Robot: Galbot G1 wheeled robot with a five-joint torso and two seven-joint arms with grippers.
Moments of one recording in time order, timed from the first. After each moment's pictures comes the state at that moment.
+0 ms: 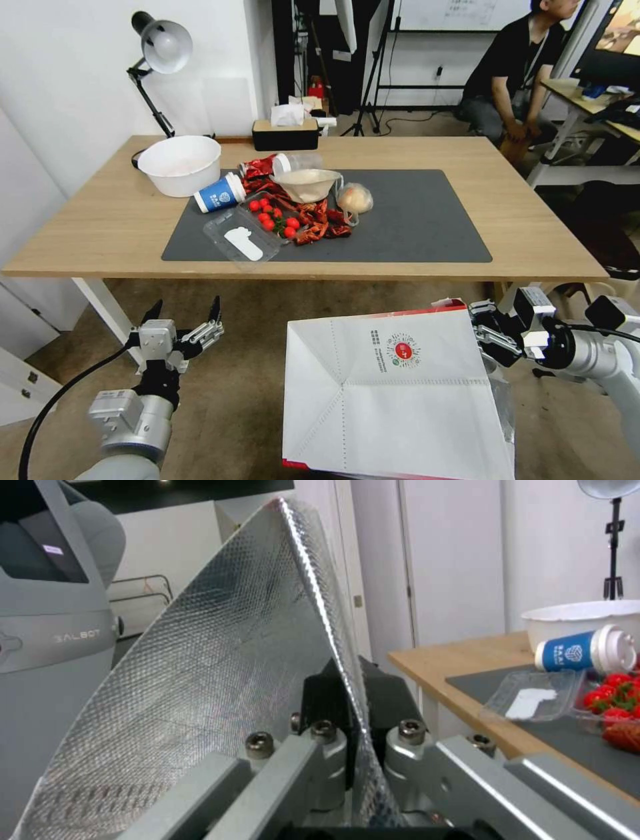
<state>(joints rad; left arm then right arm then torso) 1.84 -1.32 -0.58 -2.37 -0.27 0.13 -0.19 -1.35 0.84 0.71 1.91 0.99 -0.20 -1.38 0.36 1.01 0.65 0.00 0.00</state>
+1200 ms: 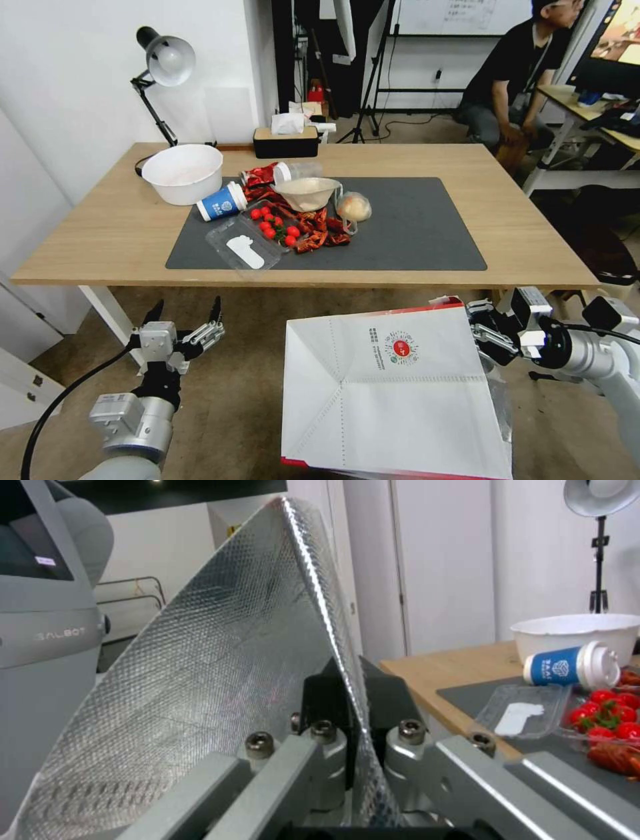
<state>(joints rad) 1.84 -1.31 -0.58 -2.35 -0.28 0.07 -0.17 -1.35 0.84 0.71 1.91 0.98 -0.18 -1.37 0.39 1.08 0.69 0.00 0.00</state>
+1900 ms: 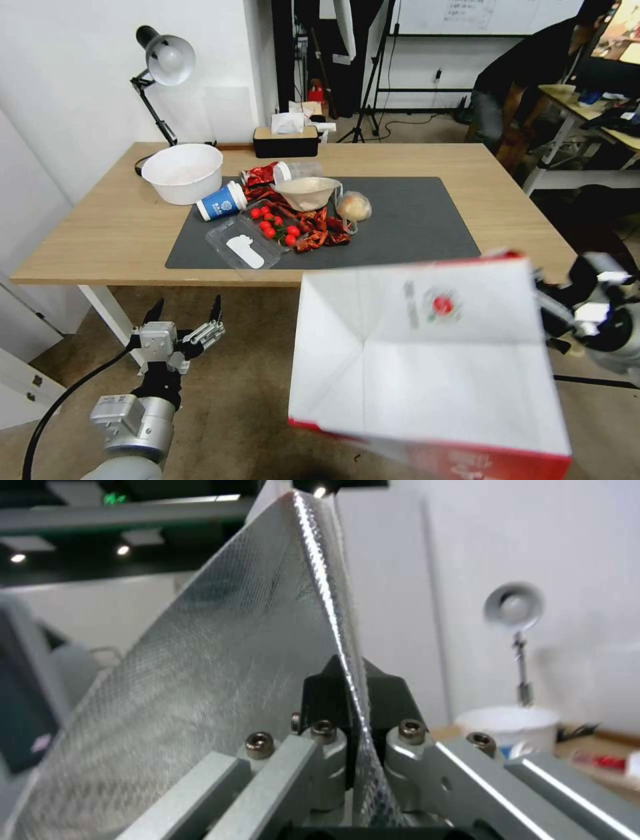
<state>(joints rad) 1.84 -1.32 -0.57 -2.34 -0.27 0.04 -0.18 -1.42 0.74 0.92 2.02 1.35 -0.21 -1.15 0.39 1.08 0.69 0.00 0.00</state>
